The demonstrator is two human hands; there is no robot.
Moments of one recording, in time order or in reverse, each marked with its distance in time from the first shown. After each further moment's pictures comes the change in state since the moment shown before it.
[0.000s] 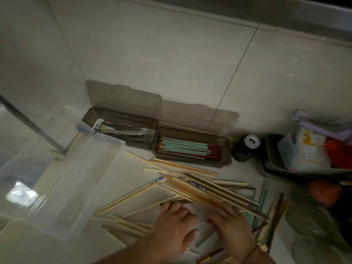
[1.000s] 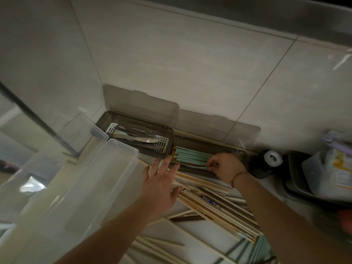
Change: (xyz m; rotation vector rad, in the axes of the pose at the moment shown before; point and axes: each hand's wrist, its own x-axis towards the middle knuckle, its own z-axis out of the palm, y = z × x) left_hand 0.052 -0.098 -0.057 0.050 -0.168 -0.541; right_hand 0.205 0.050 -0.028 0.153 -0.358 0.410
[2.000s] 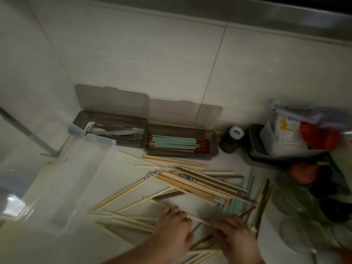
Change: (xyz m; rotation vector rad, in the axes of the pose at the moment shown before) left_hand -0.103 0.096 0.065 0.108 -0.275 0.448; right_hand -0.245 0.066 0.131 0.094 0.465 -0.174
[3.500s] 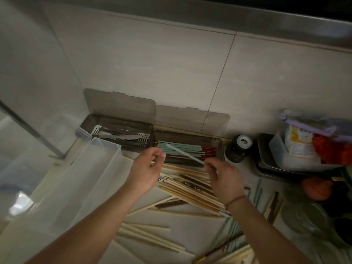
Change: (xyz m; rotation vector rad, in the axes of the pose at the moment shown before) left_hand 0.027 -0.101 -0.112 -0.826 0.654 -0.474; right_hand 0.171 -0.029 -0.034 0.011 0.150 0.104
